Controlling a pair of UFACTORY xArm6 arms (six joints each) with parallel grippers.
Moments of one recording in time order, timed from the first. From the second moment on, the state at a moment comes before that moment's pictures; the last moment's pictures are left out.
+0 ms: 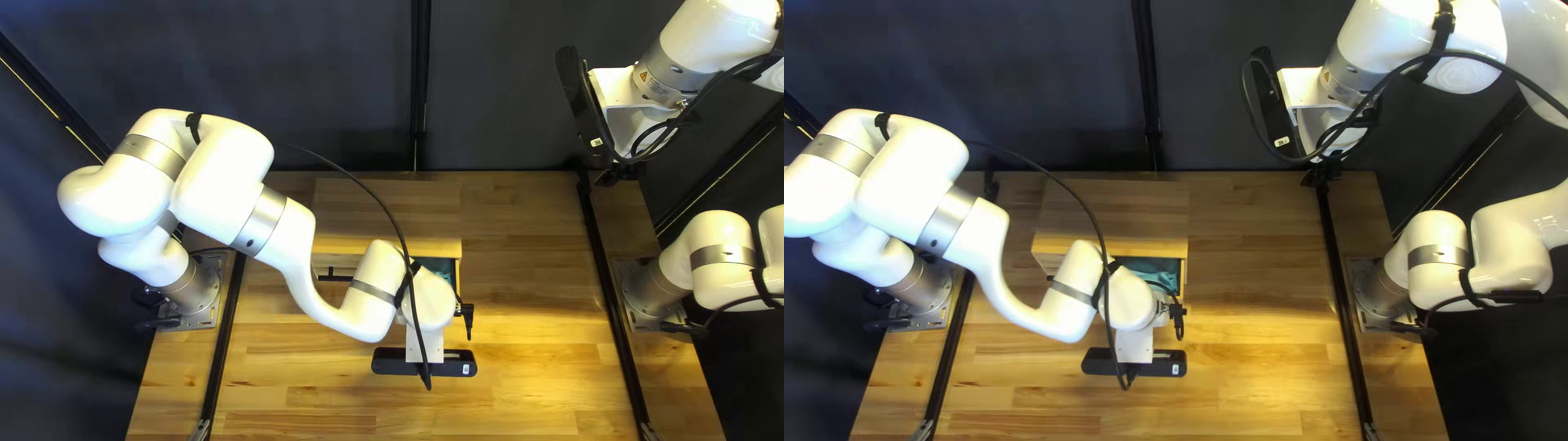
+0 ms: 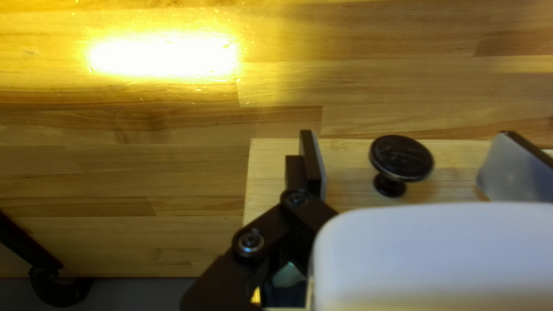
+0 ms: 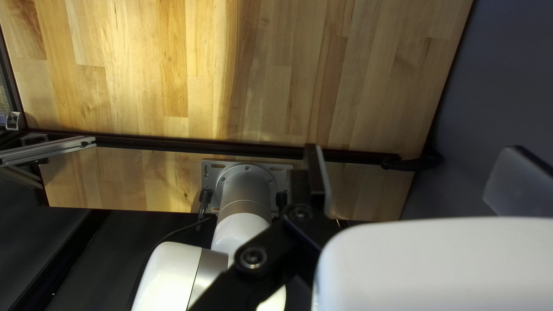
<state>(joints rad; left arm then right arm) -0.32 0.38 -1.33 0.27 1.01 1.18 -0.24 -0.67 -1.15 -0.04 1.71 -0.36</state>
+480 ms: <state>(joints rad) -0.33 0.39 -1.33 0.26 1.01 1.17 -0.24 -0.67 -1.15 -0.04 1.71 -0.36</state>
